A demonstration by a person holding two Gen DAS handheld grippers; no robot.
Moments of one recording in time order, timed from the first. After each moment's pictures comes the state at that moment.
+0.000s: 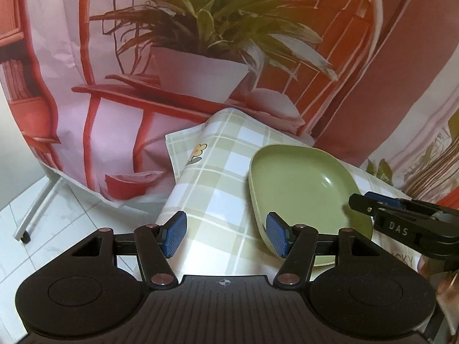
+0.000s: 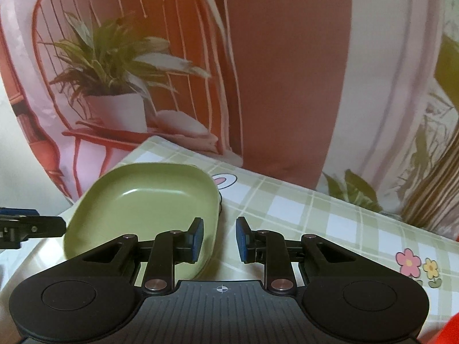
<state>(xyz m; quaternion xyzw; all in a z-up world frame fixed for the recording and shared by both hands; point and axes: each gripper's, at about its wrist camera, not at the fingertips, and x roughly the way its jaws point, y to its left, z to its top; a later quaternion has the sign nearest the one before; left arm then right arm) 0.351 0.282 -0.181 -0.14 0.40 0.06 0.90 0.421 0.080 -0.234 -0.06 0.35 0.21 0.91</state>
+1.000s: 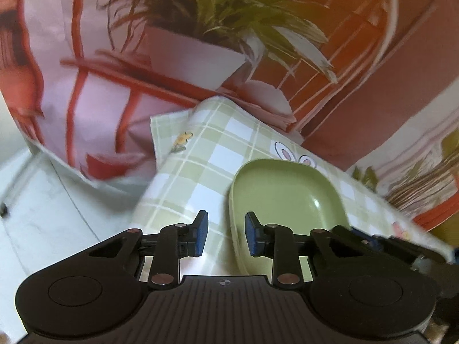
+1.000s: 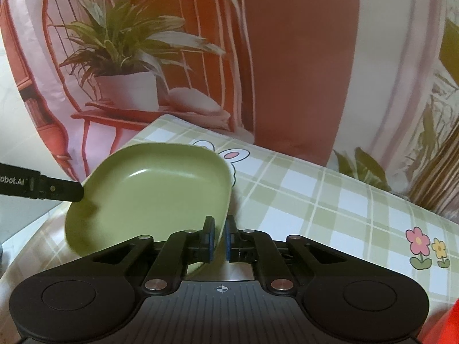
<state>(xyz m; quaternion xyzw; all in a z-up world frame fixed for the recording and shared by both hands) 0.362 0.294 -0.185 -0.22 0.42 0.04 0.88 0.400 0.080 -0.241 -0.07 0.37 0.23 0.90</state>
